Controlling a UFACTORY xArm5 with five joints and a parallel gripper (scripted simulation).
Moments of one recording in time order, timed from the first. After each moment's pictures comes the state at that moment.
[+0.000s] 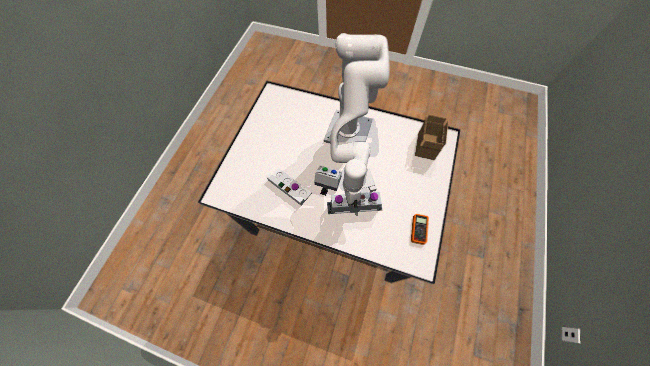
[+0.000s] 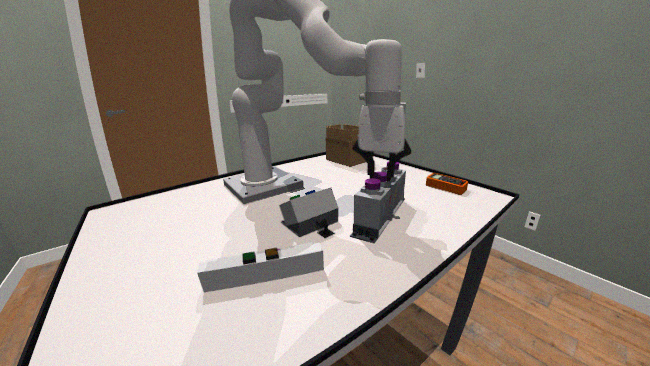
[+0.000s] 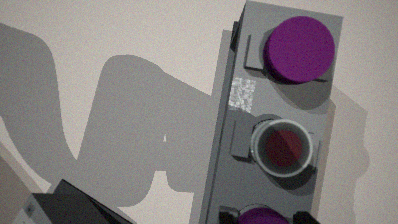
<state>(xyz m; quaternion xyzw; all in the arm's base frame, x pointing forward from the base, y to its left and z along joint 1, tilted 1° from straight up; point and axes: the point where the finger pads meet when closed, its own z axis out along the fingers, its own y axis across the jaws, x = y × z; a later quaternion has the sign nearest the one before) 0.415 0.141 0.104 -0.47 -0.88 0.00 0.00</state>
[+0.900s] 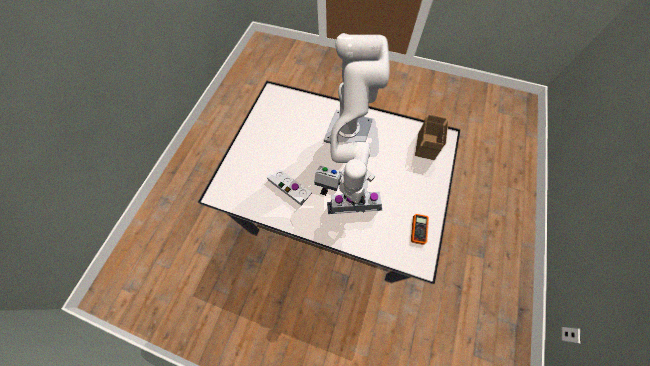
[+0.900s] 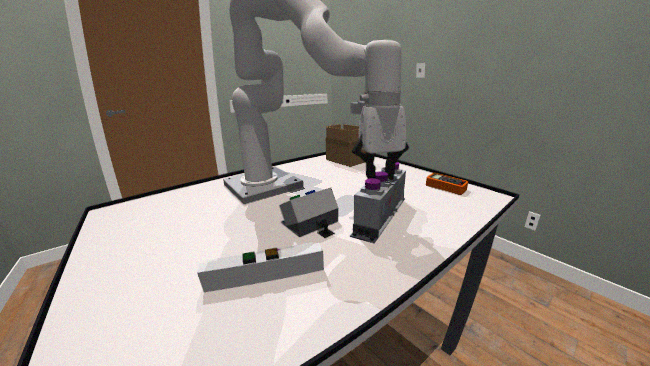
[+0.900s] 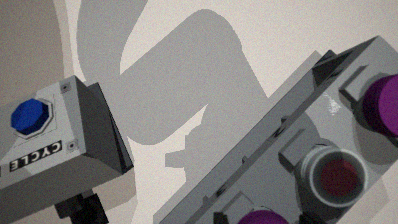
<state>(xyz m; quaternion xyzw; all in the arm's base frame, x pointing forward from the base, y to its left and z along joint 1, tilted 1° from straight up) 0.414 0.141 0.103 -0.19 -0.98 0.00 0.00</state>
